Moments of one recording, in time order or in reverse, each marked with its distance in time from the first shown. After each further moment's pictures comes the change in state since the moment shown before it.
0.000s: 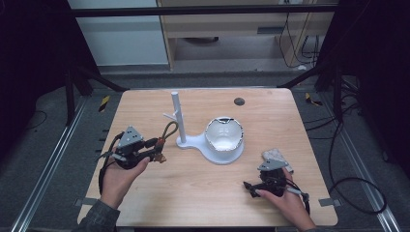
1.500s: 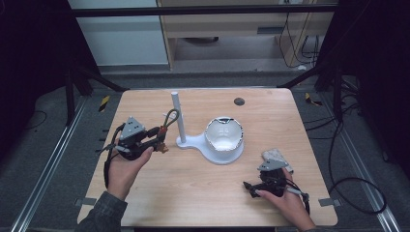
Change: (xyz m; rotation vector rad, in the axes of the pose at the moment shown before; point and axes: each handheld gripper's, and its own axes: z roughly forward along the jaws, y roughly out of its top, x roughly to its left) left arm 0.002 0.020 0.010 -0.079 0.055 -0.016; right arm 0.000 0.000 0.000 0.000 -0.001 -0.002
